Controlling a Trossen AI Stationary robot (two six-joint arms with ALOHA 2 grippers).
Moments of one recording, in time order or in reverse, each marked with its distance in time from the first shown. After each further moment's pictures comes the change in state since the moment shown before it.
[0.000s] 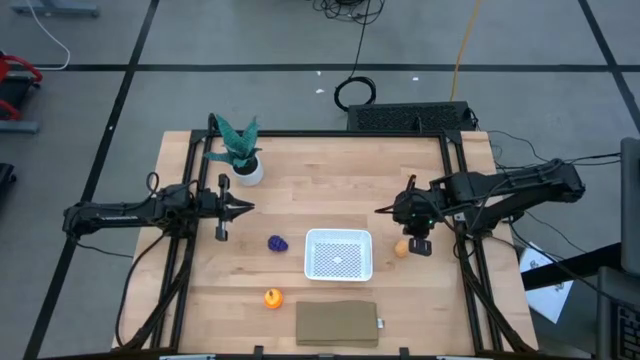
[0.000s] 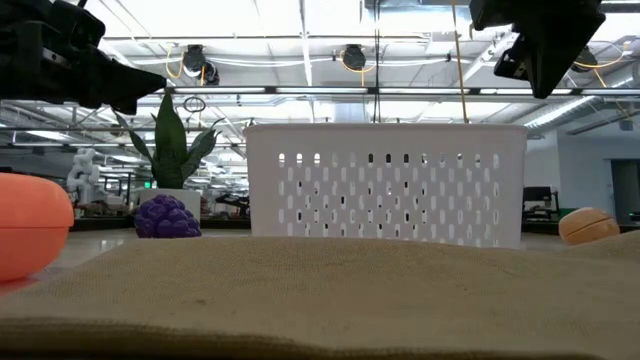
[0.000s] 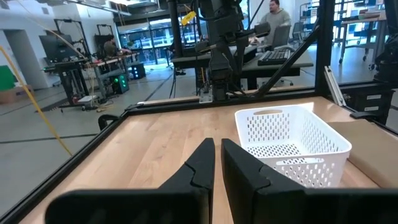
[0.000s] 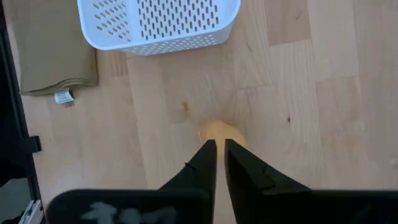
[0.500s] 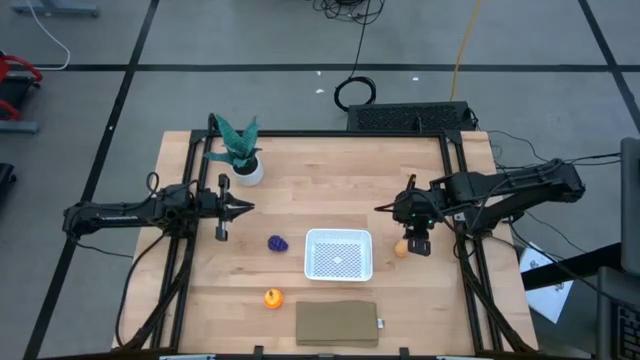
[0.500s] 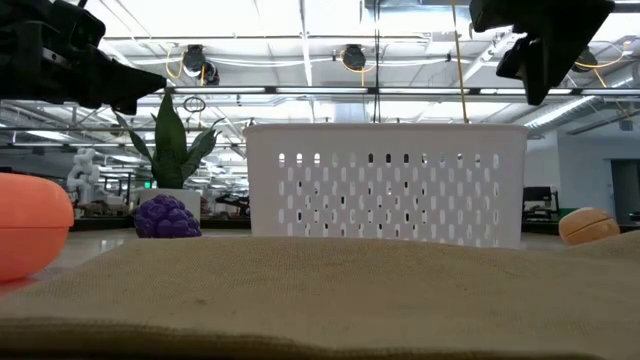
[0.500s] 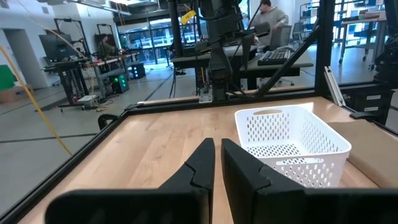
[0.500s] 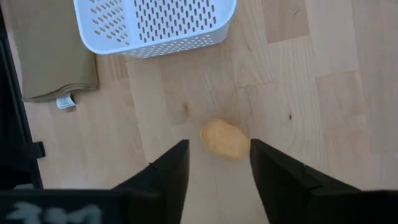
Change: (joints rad) left arm 0.000 0.000 0.000 0.000 0.000 -0.003; right arm 0.000 0.000 0.000 0.000 0.000 0.038
